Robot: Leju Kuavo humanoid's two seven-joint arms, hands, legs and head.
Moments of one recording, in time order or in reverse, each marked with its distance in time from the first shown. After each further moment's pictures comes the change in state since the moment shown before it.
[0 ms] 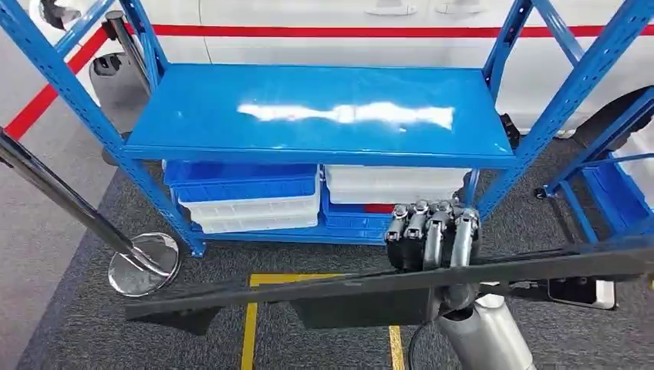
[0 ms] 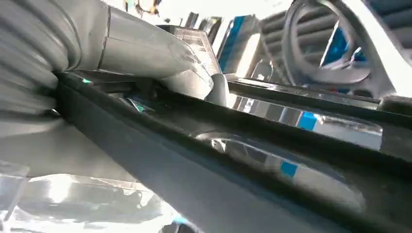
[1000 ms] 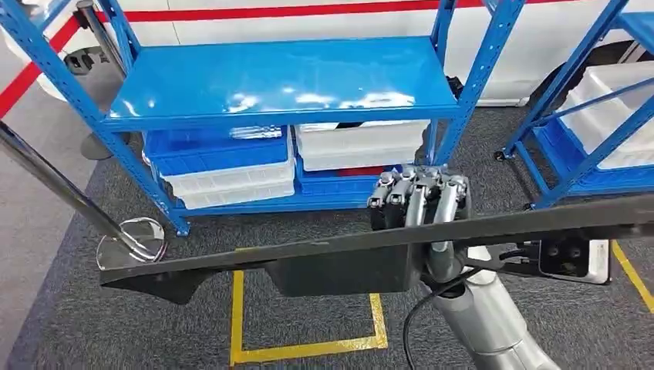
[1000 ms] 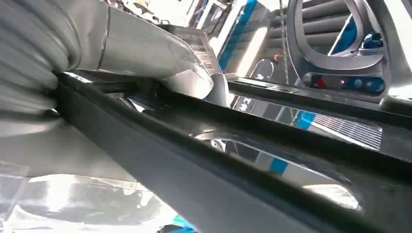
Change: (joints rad) left arm -0.006 -0.002 -0.003 0.000 0.000 0.003 -0.002; right arm -0.149 -0.035 0.118 0.020 -0.029 -0.174 0.000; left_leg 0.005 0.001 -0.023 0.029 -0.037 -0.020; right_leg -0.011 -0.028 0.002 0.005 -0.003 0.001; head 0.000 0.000
